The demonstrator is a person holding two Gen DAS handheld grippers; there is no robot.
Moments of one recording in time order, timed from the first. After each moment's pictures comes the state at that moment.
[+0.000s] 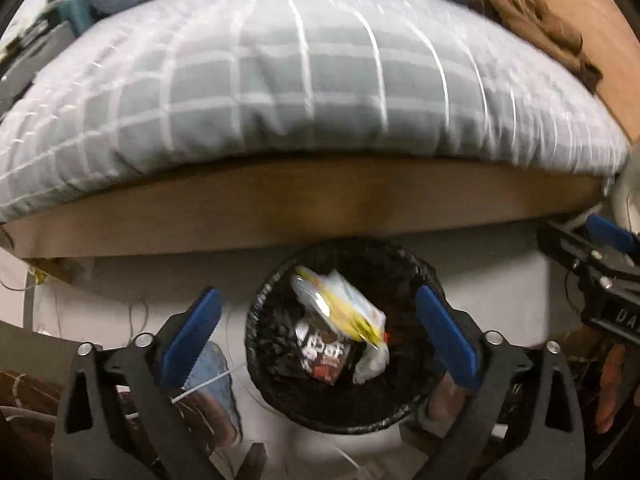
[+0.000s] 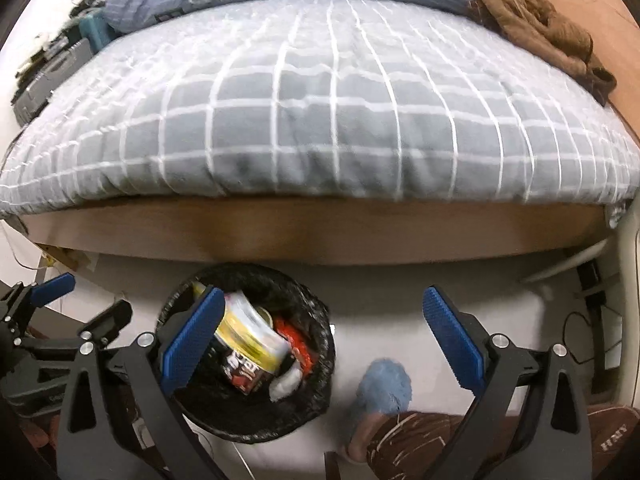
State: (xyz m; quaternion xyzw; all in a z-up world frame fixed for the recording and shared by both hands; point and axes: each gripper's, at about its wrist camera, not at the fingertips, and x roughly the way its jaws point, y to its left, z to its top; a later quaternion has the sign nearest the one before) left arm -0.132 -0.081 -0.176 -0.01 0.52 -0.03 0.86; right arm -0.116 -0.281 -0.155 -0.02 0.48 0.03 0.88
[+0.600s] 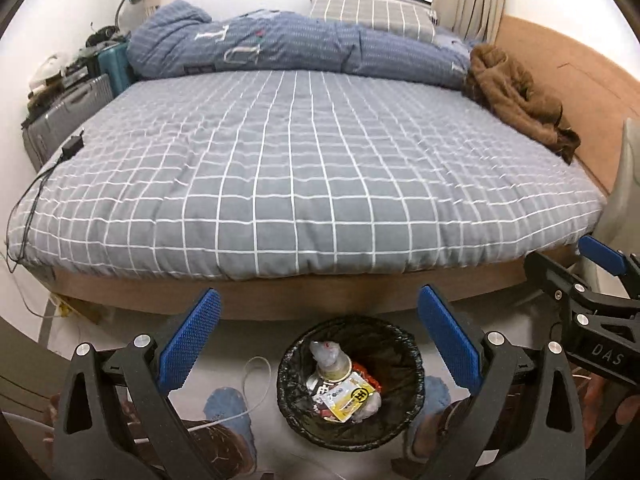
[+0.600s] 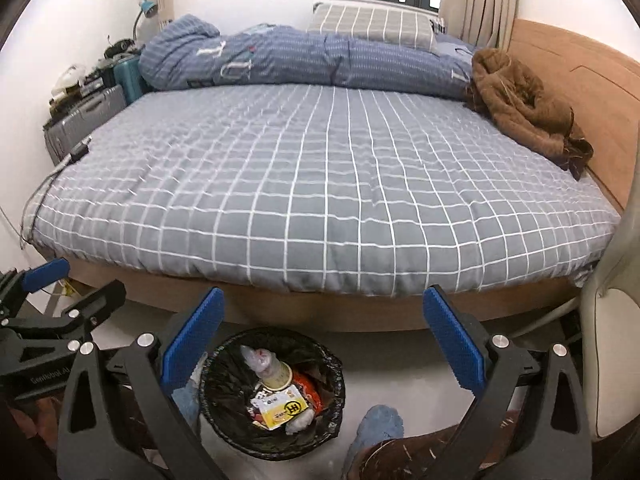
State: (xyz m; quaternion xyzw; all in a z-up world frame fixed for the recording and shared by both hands) left arm -0.171 -0.056 -0.024 -0.02 0.40 -0.02 0.92; right arm -0.163 -0.251 -0.014 -0.03 0.38 0.05 0.93
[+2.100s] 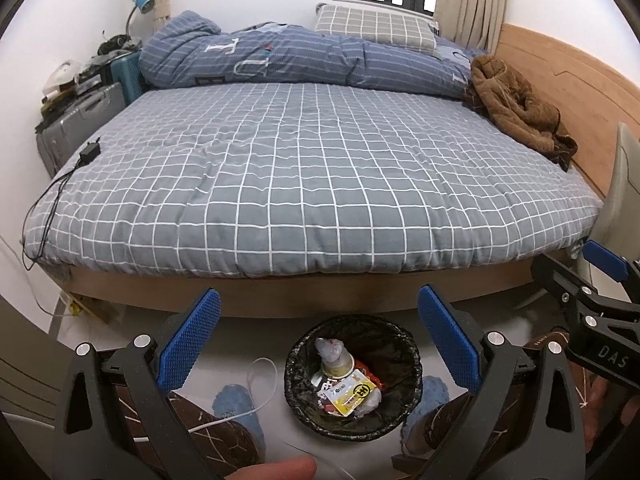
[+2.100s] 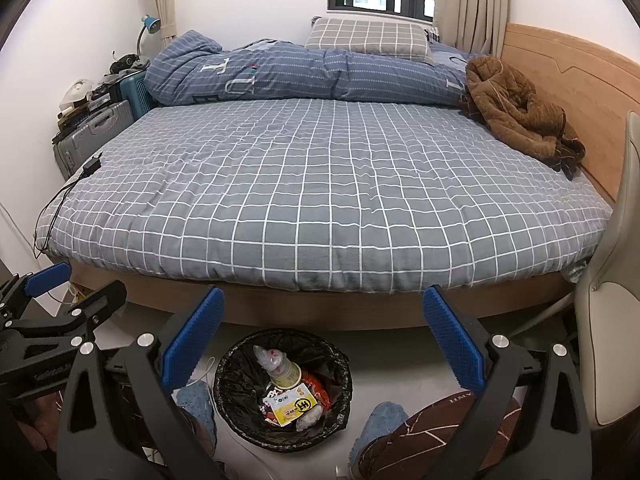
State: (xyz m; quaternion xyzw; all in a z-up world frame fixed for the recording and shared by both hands) left arm -0.201 -0.057 0.003 -0.02 0.39 0.00 0.92; right arm -0.198 -0.257 0.011 -0.02 0.36 0.05 0.93
